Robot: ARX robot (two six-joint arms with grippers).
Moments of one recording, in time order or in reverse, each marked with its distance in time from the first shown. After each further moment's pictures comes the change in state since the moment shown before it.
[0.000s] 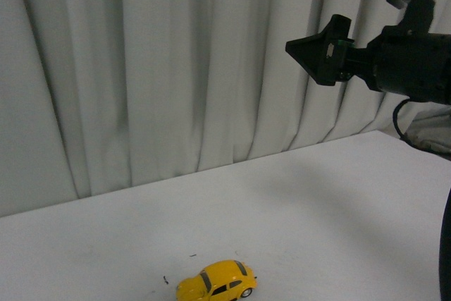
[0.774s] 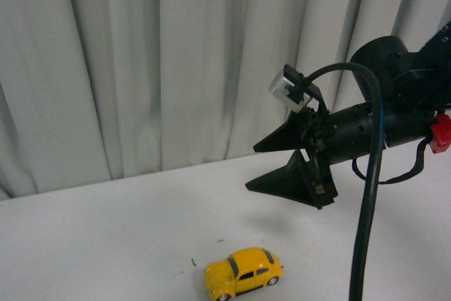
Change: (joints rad) left arm 0.000 0.000 0.000 0.000 0.000 0.000; right arm 0.118 0.439 0.475 -1.036 -0.453 -1.073
